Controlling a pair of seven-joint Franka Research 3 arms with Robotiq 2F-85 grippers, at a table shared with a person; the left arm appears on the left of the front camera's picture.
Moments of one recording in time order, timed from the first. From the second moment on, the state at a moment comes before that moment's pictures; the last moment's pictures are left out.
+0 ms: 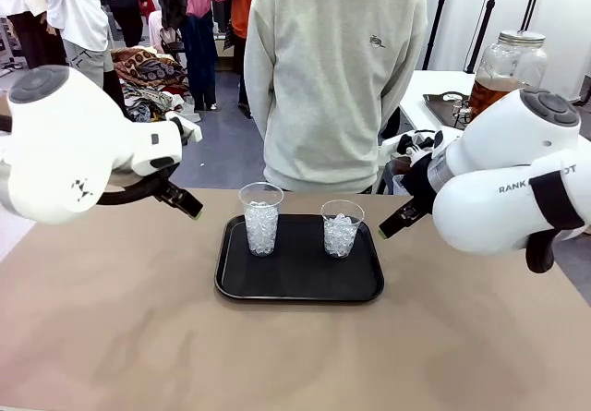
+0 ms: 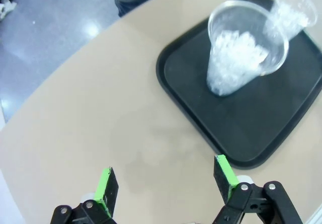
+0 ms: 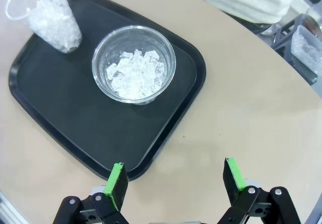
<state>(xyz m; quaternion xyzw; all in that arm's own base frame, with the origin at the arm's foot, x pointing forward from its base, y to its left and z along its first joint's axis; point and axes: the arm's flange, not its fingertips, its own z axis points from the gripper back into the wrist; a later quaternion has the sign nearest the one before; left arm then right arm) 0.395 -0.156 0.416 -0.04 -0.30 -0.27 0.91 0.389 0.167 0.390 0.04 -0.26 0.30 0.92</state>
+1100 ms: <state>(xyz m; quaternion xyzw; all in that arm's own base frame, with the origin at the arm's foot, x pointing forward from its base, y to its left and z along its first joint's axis) 0.426 -0.065 0.463 -0.34 -0.13 -0.11 0.93 0.394 0.068 0.460 0.36 -0.19 0.14 0.90</state>
